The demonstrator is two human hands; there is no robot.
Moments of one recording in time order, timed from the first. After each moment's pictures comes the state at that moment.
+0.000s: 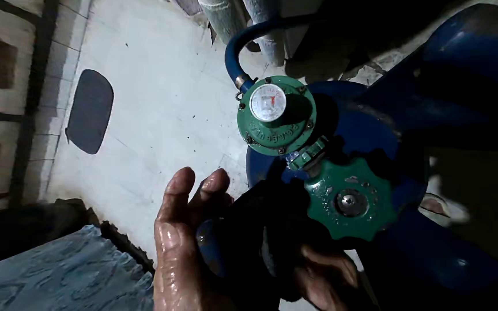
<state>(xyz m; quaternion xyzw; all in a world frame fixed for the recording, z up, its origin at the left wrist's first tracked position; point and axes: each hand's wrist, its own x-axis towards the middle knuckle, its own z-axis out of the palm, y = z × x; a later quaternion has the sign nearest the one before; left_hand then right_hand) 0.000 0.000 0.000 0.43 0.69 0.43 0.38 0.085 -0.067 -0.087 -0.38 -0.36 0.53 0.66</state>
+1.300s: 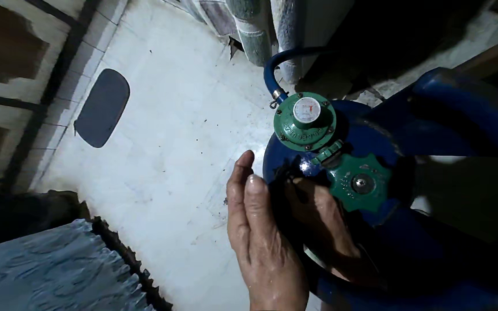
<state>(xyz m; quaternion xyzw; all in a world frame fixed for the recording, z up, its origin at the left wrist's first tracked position) 0.023 0.001 0.001 0.37 0.70 0.47 0.40 0.079 -0.011 -0.061 -0.70 -0.47 0.43 0.32</state>
